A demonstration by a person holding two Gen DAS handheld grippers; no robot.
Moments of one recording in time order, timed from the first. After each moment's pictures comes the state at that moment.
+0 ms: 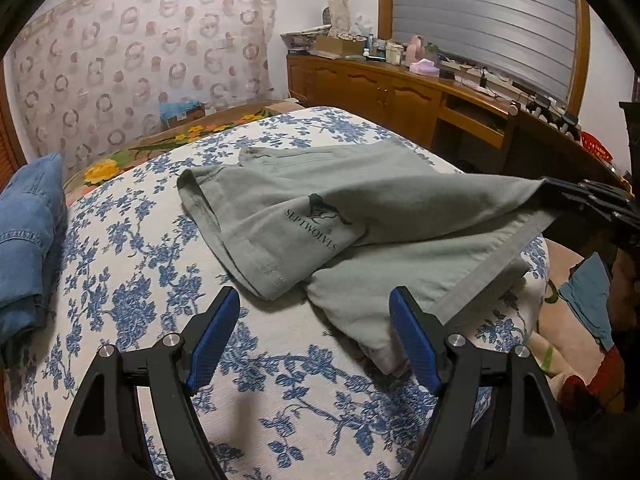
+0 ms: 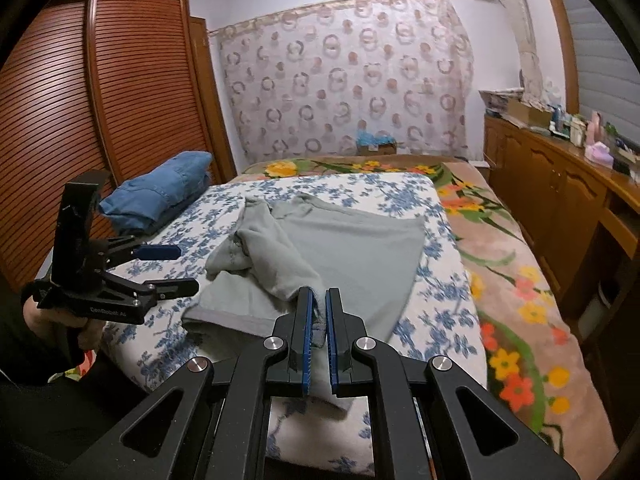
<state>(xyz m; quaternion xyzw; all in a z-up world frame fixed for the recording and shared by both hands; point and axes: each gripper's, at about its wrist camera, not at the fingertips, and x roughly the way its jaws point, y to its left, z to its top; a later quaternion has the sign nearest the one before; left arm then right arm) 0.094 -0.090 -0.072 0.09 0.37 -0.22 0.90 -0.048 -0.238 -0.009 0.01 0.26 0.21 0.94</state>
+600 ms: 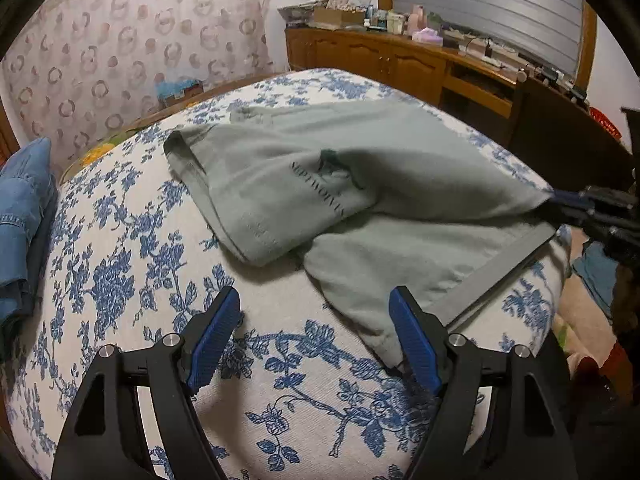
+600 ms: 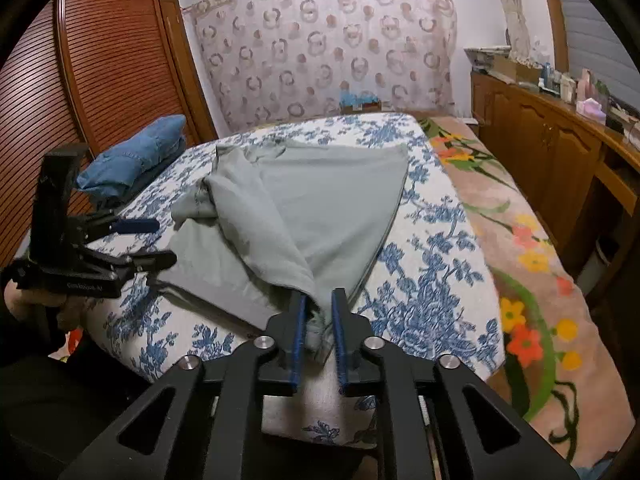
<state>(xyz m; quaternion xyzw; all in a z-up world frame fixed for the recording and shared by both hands) 0.101 -0.099 -0.101 0.11 0.41 -0.20 0.88 -0.037 -0.235 -0.022 0.03 0.32 0.19 0.93</state>
